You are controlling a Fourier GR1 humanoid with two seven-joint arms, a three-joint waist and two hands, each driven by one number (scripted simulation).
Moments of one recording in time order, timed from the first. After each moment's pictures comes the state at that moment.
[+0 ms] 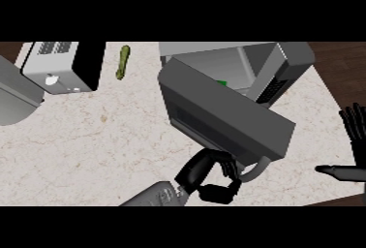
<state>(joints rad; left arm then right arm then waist) -0.53 0.01 -0.99 -1.02 0.31 0.36 -0.24 -0.22 -0.49 -0.18 -0.77 -0.22 0.37 -0.87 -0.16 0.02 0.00</state>
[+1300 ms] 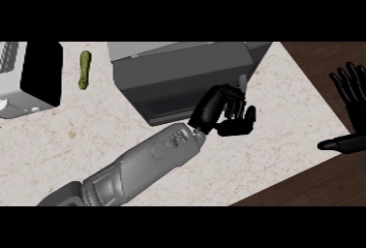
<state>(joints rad) -0.99 0.00 -0.89 -0.83 0.55 0.54 -0.27 -0.35 -0.54 -0.09 -0.98 -0.34 0.47 -0.68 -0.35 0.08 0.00</state>
